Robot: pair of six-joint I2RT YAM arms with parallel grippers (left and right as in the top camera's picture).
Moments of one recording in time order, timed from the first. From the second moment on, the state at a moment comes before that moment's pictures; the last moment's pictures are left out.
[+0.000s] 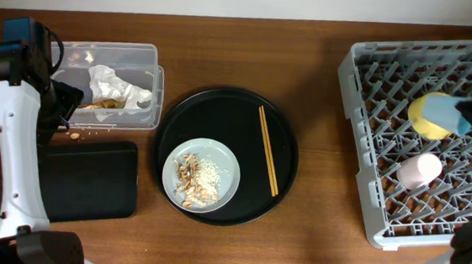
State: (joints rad) left arm 0.22 1.69 1.83 -1.61 -0.24 -1.01; right arm -0.81 1.93 1.79 -1.29 -1.00 -0.19
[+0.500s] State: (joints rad) left arm 0.22 1.69 1.83 -1.61 -0.24 -1.01; right arm -0.93 2.05 1.52 -1.13 -1.30 -0.21
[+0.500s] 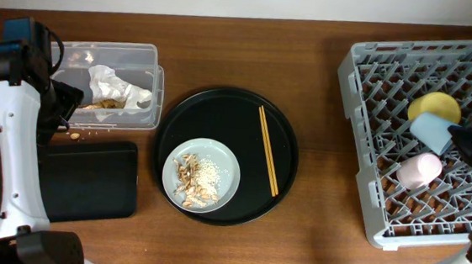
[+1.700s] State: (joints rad) left arm 0.22 1.69 1.83 -1.61 -0.24 -1.01; right arm -1.13 2.06 1.52 -1.13 -1.06 -0.02
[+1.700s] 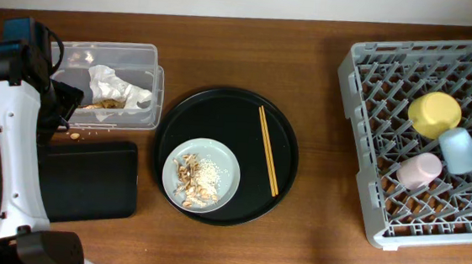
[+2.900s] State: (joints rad) left arm 0.22 1.69 1.83 -1.61 -0.24 -1.01; right arm -0.65 1.87 1.56 -1.07 -0.02 0.39
